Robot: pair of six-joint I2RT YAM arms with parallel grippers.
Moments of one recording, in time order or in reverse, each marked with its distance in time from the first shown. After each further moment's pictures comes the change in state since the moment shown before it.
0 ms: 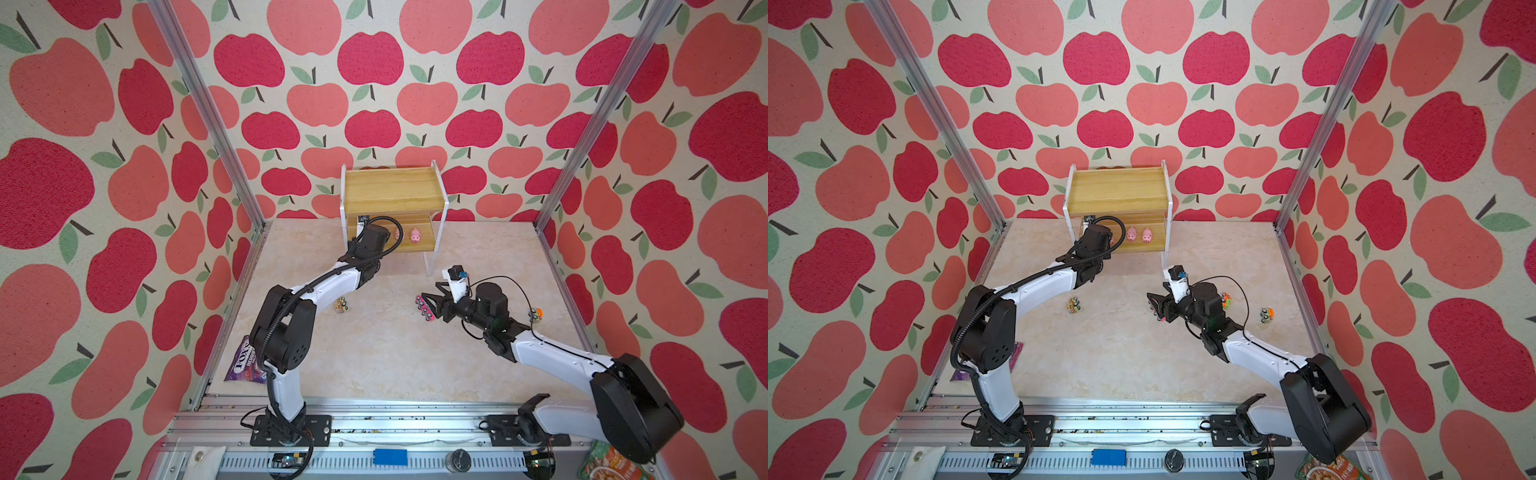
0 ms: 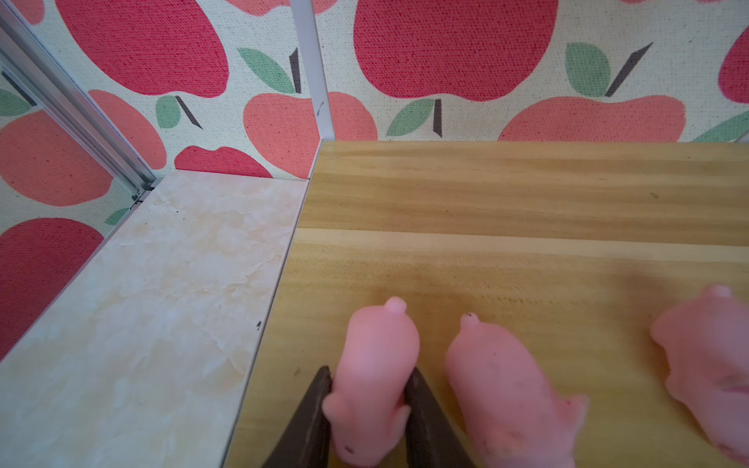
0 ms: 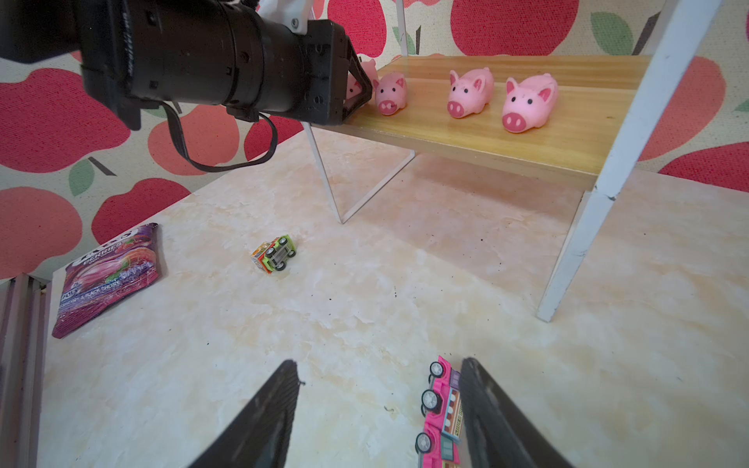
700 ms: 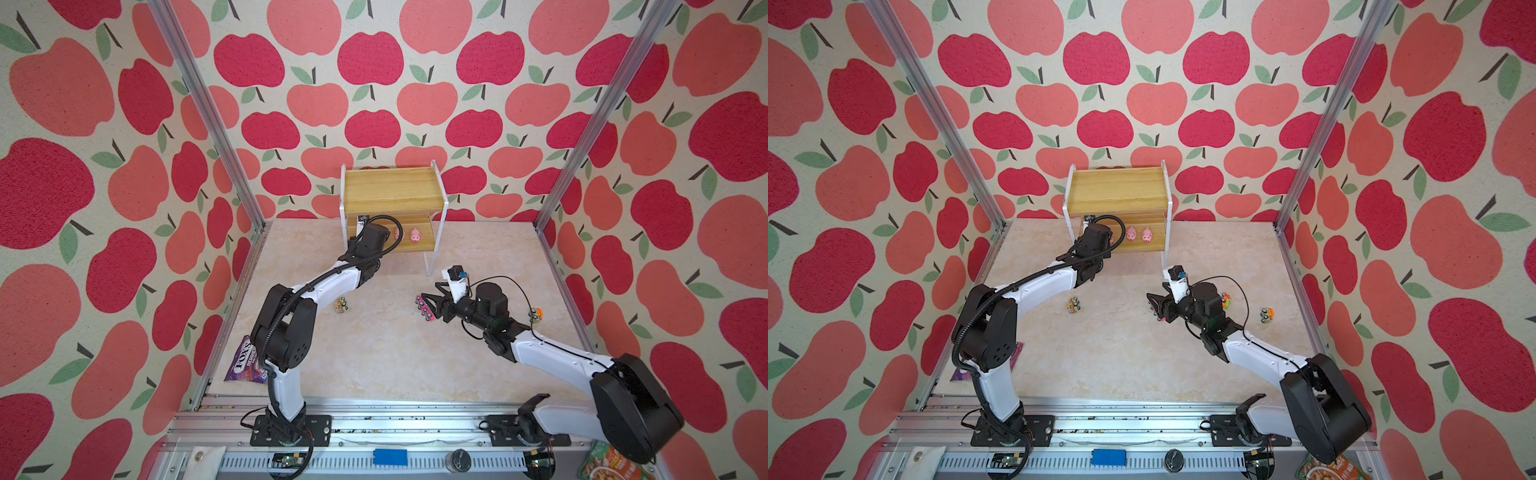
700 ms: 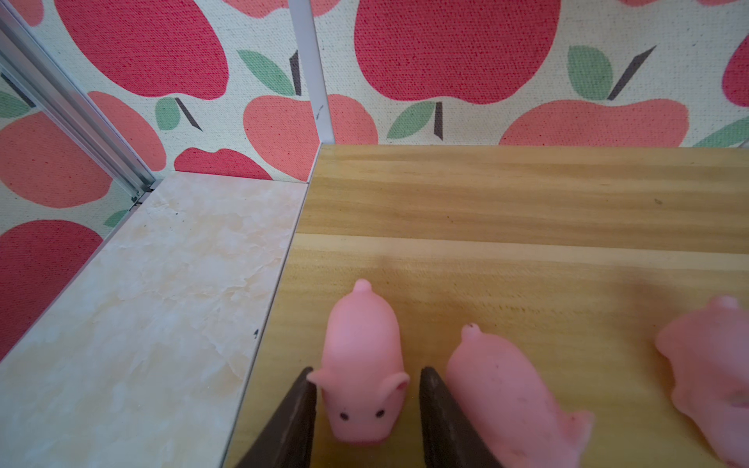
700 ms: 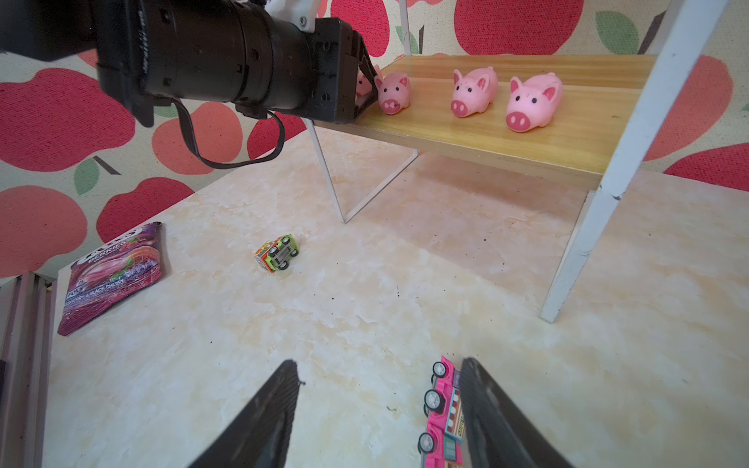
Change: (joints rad) left arm 0.000 0.007 0.011 0.000 0.001 0.003; right arm 0.000 0.000 0.000 0.000 -0.011 0.000
